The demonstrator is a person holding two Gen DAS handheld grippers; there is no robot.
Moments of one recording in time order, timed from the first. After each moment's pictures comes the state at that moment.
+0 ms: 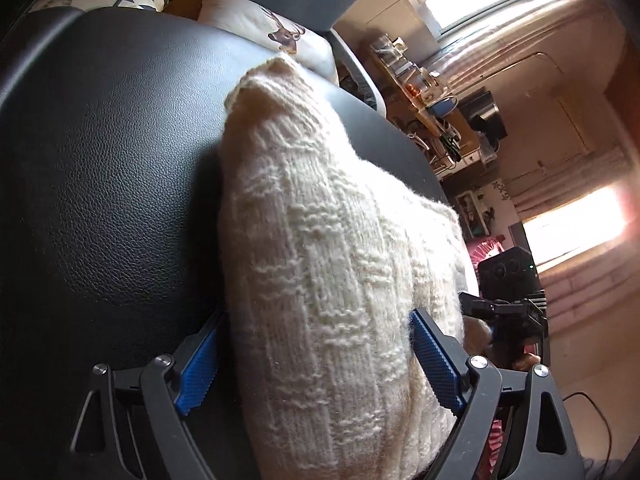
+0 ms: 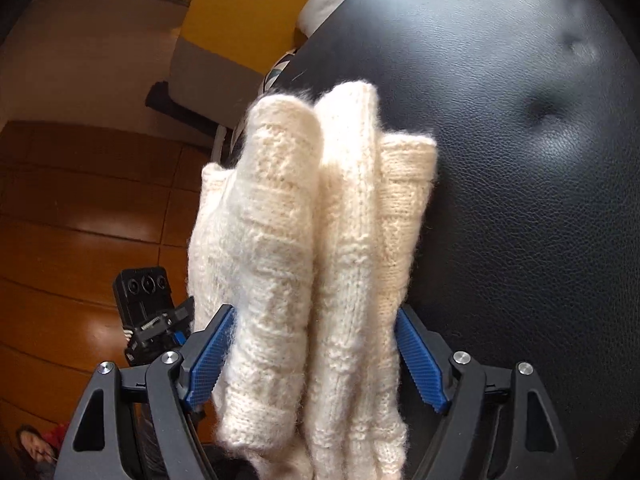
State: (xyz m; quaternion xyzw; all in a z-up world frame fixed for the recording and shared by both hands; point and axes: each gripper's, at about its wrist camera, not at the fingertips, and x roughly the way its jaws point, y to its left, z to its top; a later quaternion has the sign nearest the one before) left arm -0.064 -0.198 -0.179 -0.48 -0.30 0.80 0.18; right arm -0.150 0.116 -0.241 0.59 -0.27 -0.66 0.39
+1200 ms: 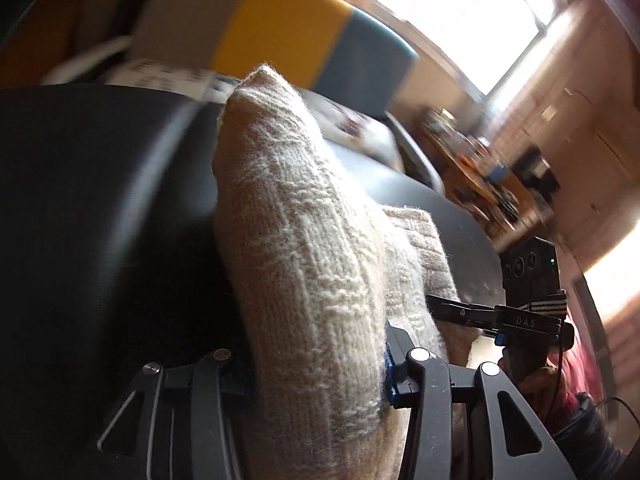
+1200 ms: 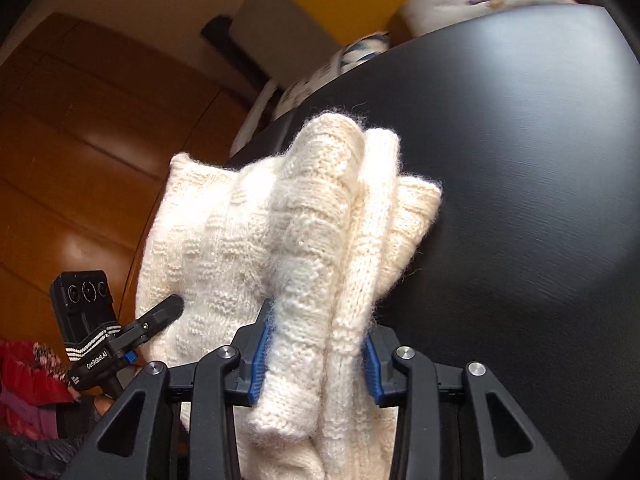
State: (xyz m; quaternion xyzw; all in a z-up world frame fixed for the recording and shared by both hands) left arm 0.058 -0.259 -0.131 -0.38 -0.27 0.89 -0.01; right arm -0.138 -0.035 -0.207 0.55 -0.13 -0.67 0.49
